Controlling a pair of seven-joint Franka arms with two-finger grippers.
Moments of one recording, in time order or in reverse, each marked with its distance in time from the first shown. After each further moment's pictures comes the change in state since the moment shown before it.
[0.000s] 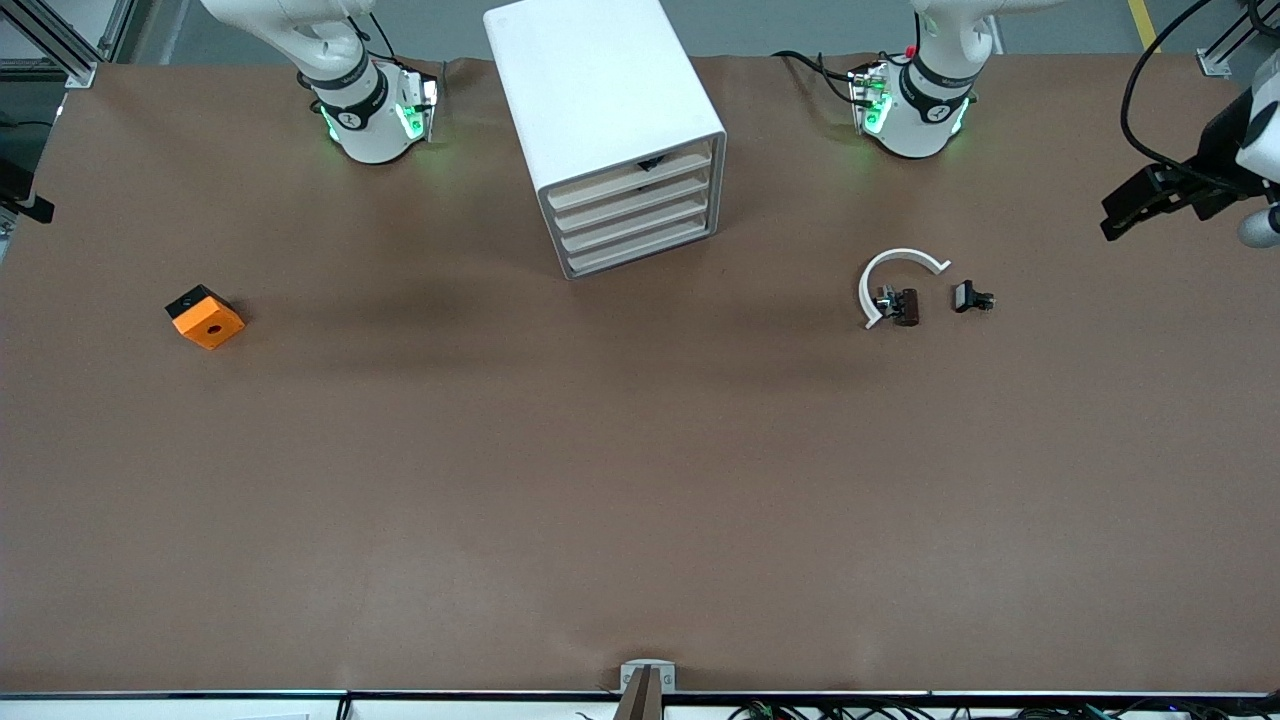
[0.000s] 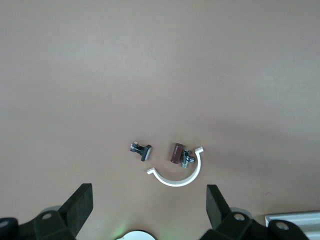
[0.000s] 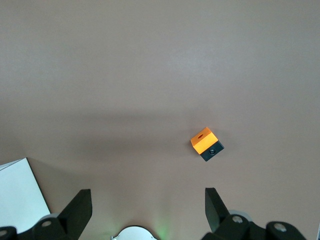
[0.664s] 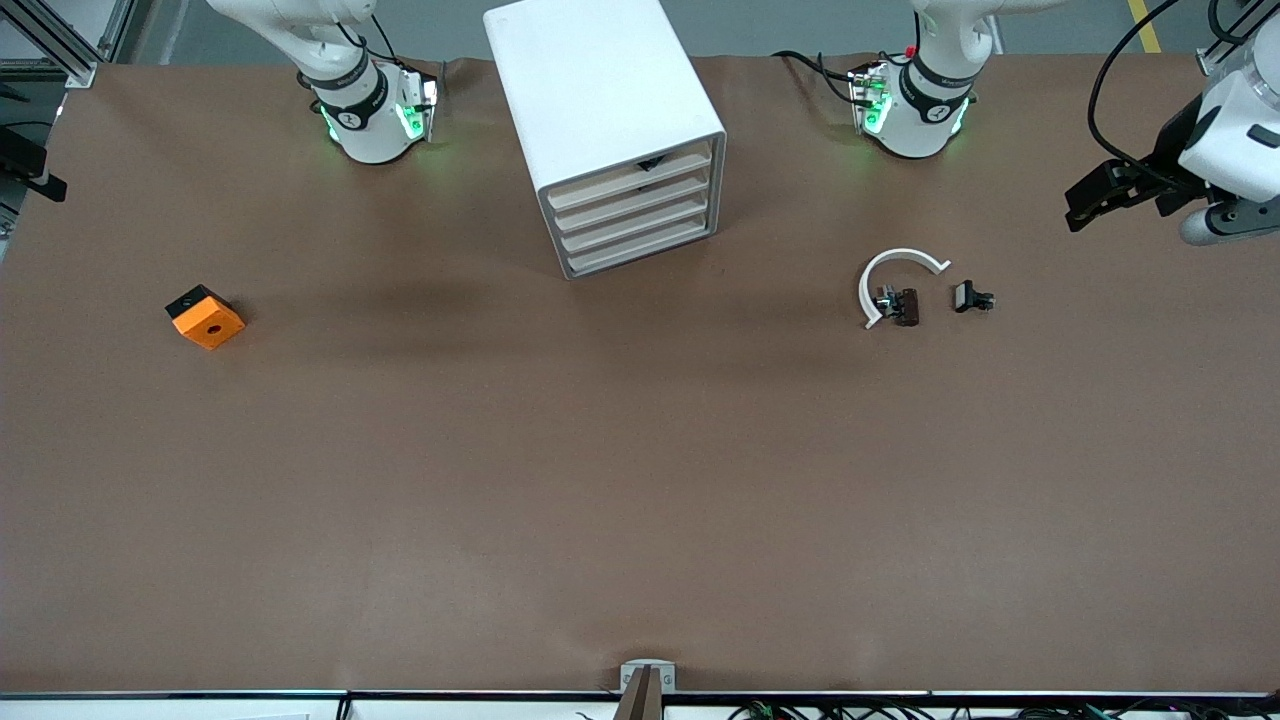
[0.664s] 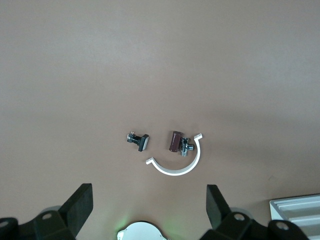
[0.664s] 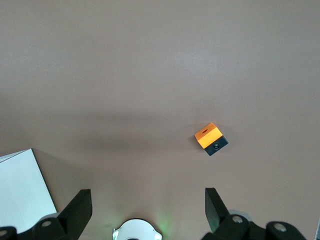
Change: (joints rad) left arm -0.008 -0.031 -0.025 -0.078 -0.006 0.003 0.024; right arm -0.098 -0.042 0.127 -0.015 0.000 -0.027 0.001
